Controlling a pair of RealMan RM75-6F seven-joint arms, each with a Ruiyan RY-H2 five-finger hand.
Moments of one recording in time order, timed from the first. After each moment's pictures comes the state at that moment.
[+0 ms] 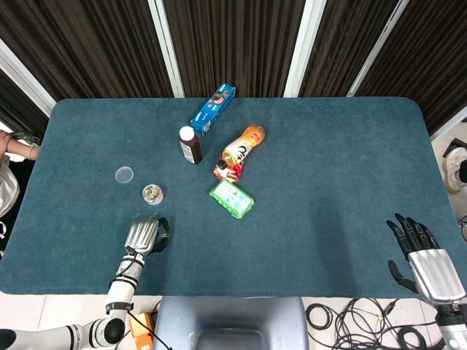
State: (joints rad) left arm -0.57 -1.75 -0.16 -1.38 0.94 1.08 0.50; right arm 0.05 -1.00 -0.03 -1.71 -1.64 1.48 -0.10
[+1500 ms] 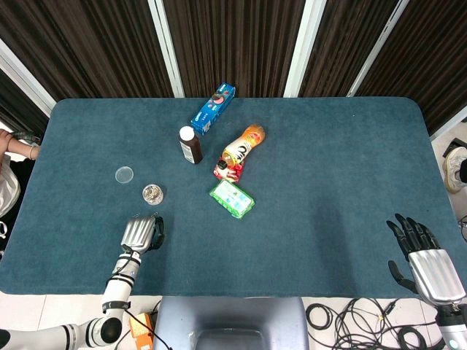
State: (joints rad) left arm -0.57 -1.71 -0.17 -1.42 0.95 1.11 0.49; right arm 0.05 -1.01 -0.03 -1.71 -1.64 1.49 -0.10
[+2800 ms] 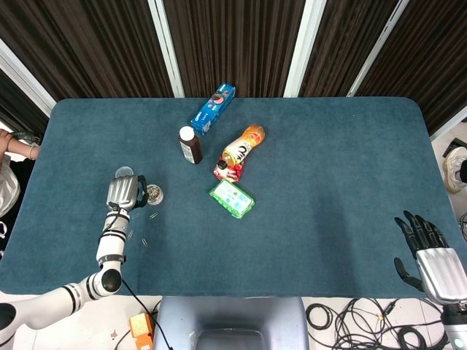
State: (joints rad) left arm -0.76 -1.69 -0.35 -1.14 0.74 0.94 0.47; right arm 0.04 -1.00 -0.01 -1.71 -1.63 1.51 -0.07
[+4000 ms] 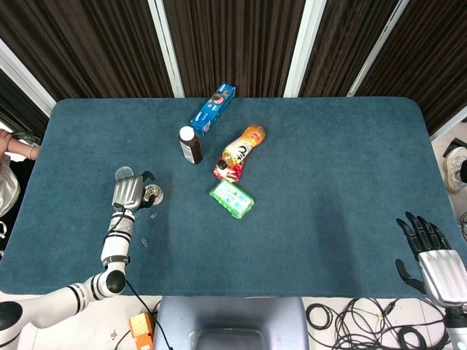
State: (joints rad) left arm -0.76 -1.69 -0.33 -1.18 0.78 0.98 0.41; right arm 0.03 -1.00 -0.02 -1.70 -1.64 1.52 -0.06
